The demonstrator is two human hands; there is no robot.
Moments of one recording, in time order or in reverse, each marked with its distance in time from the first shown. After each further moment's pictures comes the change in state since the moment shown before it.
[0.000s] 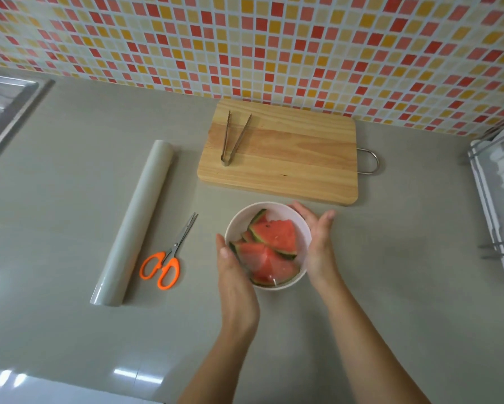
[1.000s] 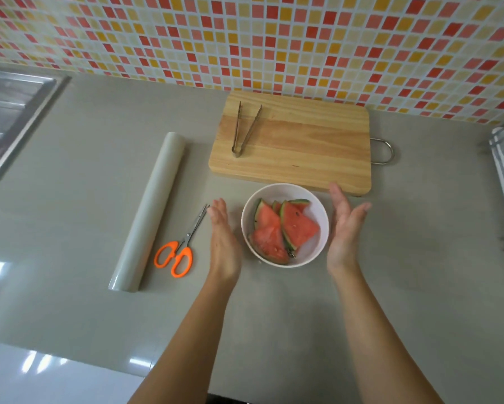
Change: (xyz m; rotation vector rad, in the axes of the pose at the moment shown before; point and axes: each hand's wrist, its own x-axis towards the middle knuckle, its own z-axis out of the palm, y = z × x) left_hand 0.059 0.006 -0.019 0.062 -0.090 0.006; right_hand 0.011 0.004 -0.012 0.236 0.124 -0.096
